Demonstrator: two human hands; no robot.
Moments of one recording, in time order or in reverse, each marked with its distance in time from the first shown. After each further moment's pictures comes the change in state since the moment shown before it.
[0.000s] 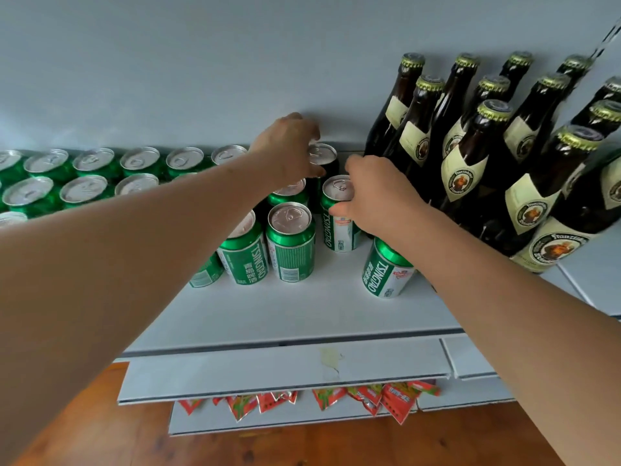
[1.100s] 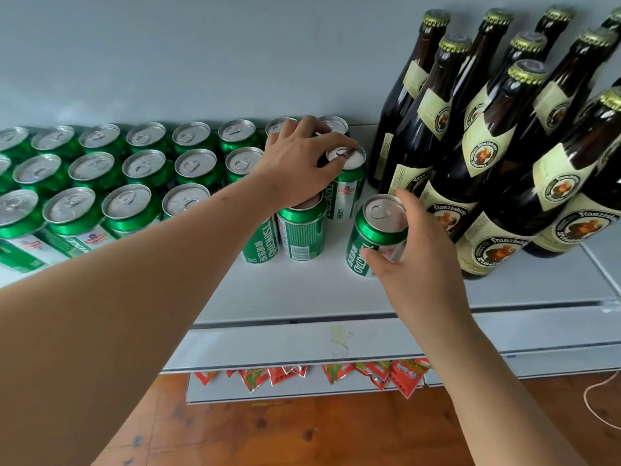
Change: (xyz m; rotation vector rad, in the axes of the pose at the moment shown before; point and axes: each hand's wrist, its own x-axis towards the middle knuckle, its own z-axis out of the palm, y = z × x) left_hand -0.056 0.009 0.015 -0.034 0.008 0.109; right_hand -0.107 0.010 0.045 0.429 0.218 0.218
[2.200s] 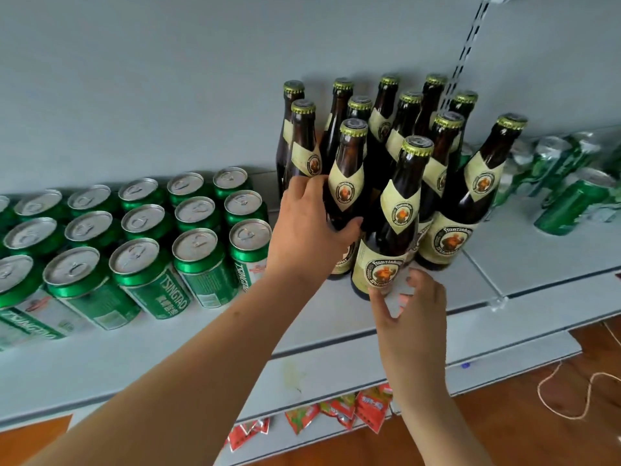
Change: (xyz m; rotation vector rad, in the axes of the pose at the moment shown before) left_hand -0.008 0.154 0.044 -0.383 0.276 -0.067; right_hand -0.031 0.102 -0.036 0.037 0.376 0.304
